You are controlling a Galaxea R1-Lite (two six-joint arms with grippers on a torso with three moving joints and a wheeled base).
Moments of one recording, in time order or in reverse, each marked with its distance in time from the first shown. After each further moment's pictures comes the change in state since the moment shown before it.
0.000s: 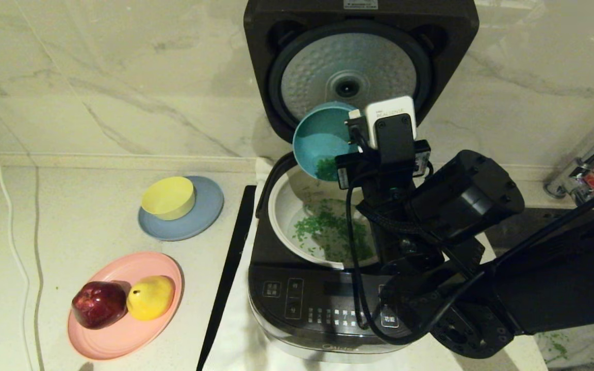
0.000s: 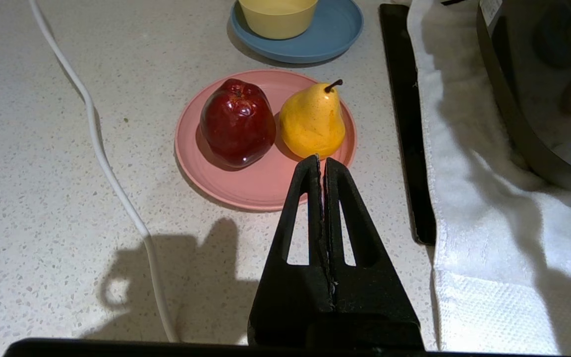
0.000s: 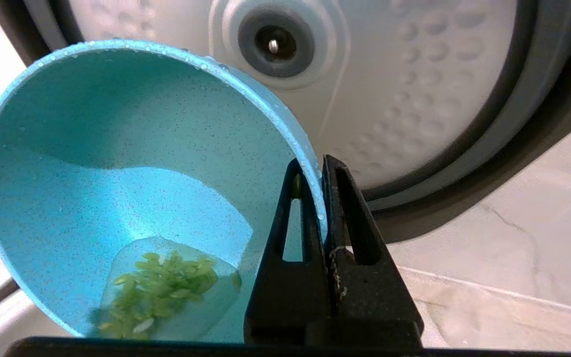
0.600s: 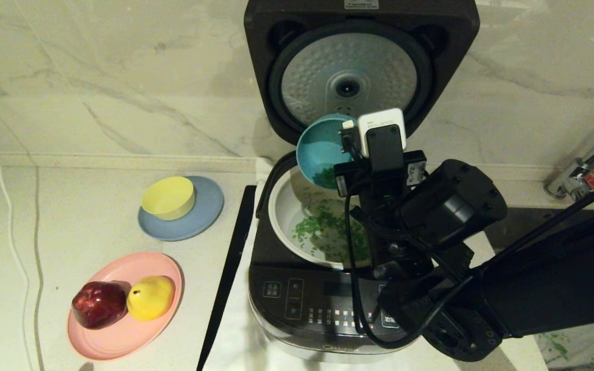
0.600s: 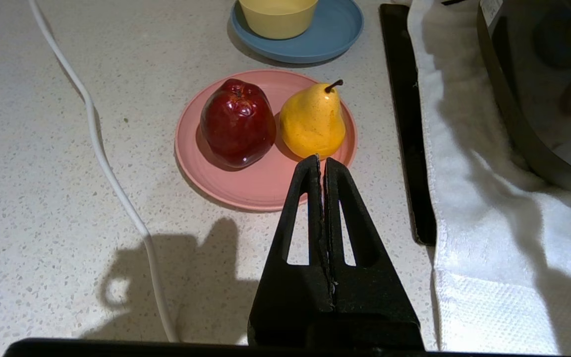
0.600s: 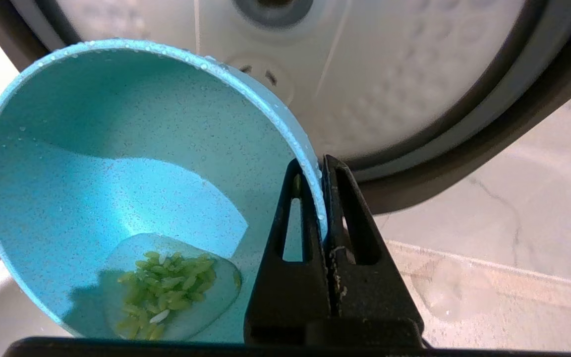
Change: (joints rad) left arm 0.000 0.000 0.000 0.000 0.000 0.000; right arm 0.006 0.028 0.000 0.000 -0.081 -0.019
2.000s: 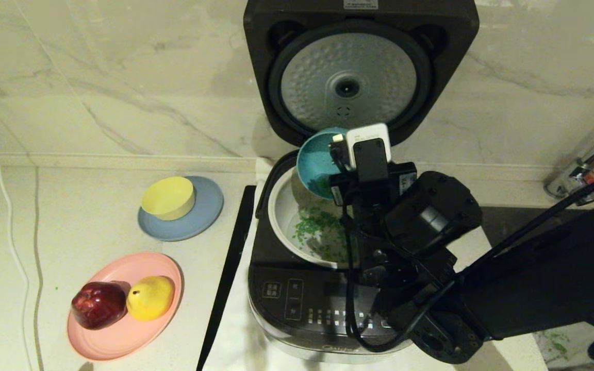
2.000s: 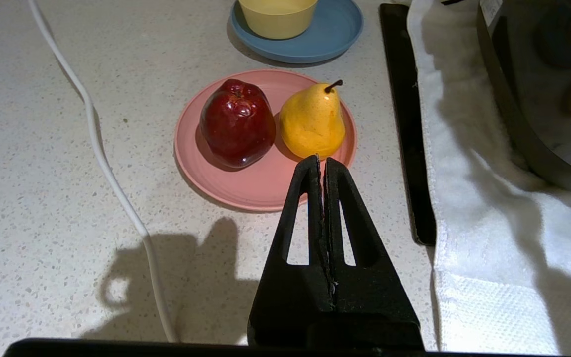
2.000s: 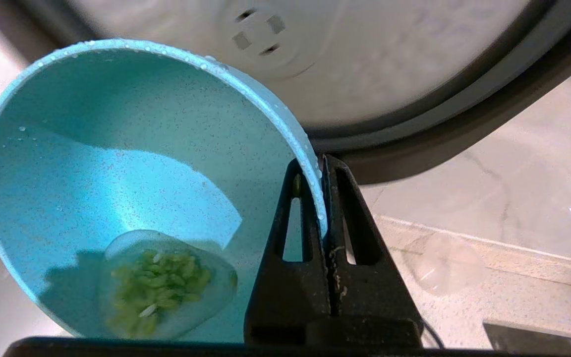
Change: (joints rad) left arm 0.000 0.000 0.000 0.000 0.000 0.000; right arm 0.001 0.052 -0.022 0.000 -0.069 -0.016
